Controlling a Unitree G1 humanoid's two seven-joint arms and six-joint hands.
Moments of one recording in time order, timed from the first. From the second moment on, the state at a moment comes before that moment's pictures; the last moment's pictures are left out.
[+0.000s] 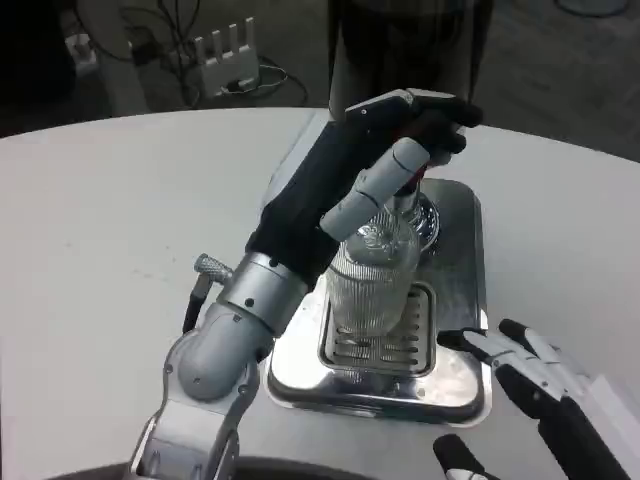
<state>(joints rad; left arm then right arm) -0.68 0.09 -0.10 0.27 0.00 -0.29 -0.25 0.50 -0.21 0.03 -0.87 -0.64 -0.09 0.23</state>
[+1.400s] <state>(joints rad) -0.68 0.11 -0.10 0.27 0.00 -0.29 -0.28 0.50 -0.21 0.04 -0.87 -0.64 -0.08 0.23</state>
